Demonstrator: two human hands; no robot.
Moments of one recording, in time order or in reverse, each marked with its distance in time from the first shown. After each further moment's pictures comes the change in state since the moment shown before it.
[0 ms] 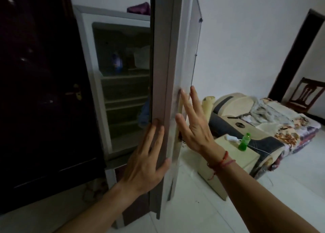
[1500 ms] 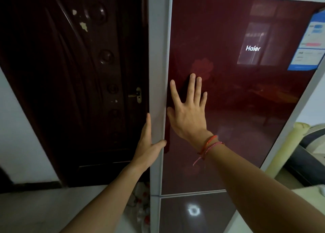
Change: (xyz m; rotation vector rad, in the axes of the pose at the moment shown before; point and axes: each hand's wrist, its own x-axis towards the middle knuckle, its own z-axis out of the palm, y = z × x) left_hand 0.091 -0.259 -0.040 -0.662 0.262 -0.704; right_hand 0.211 -0.021 0.267 -0.334 -0.075 -0.165
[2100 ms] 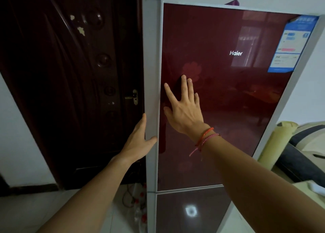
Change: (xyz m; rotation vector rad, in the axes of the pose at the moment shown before) left_hand -0.011 0.023 -0.020 0.431 -0.041 -0.029; right_hand -0.001 0.003 -0.041 0.045 -0.210 -0.015
